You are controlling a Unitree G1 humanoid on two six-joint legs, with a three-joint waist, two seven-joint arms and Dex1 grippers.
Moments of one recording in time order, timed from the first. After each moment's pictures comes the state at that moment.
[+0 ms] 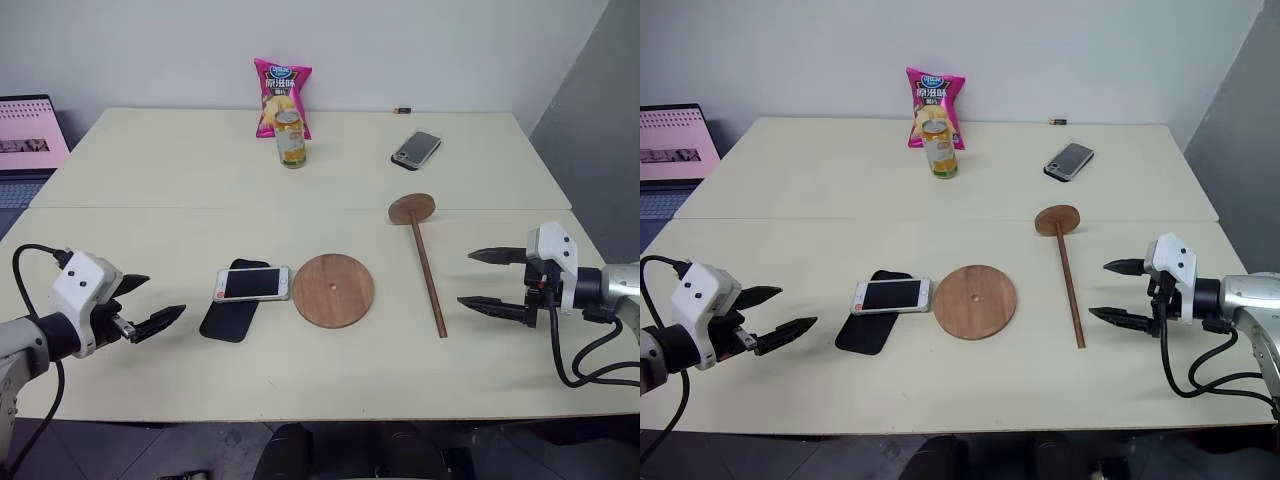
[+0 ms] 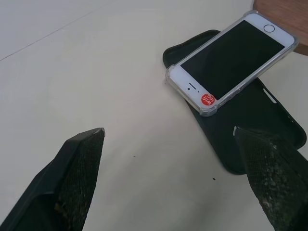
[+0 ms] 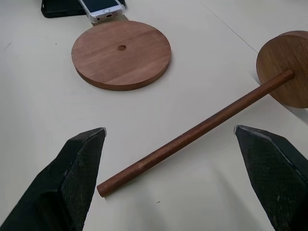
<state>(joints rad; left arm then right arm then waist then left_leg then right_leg) 0.15 0.92 0.51 -0.21 -0.41 0.52 -0.93 -0.21 -0.95 -0.14 -0.19 0.47 0.43 1.16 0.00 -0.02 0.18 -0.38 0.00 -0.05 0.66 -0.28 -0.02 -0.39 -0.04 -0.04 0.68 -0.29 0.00</state>
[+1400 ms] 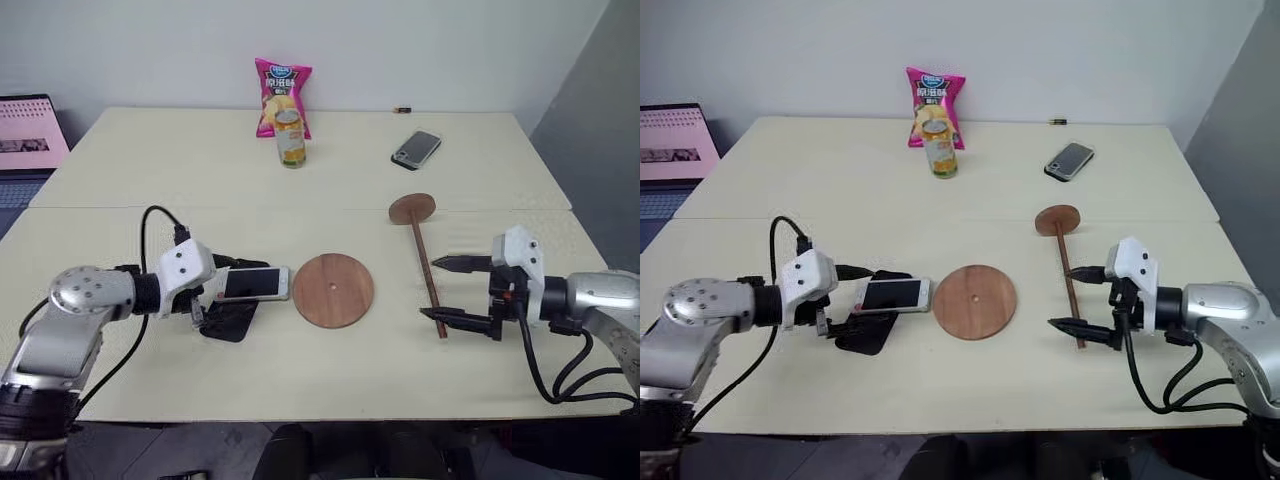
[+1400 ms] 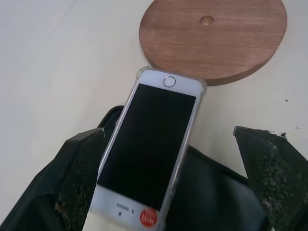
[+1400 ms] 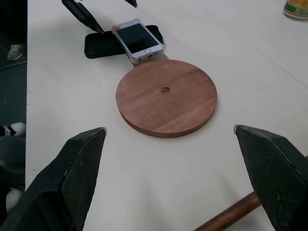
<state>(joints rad) -0.29 0.91 0.02 0.02 -0.23 0.20 -1.15 -0.21 -0.86 -0.10 -0.51 0.63 0.71 0.96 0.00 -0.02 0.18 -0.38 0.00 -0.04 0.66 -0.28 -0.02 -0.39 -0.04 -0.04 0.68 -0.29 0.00</state>
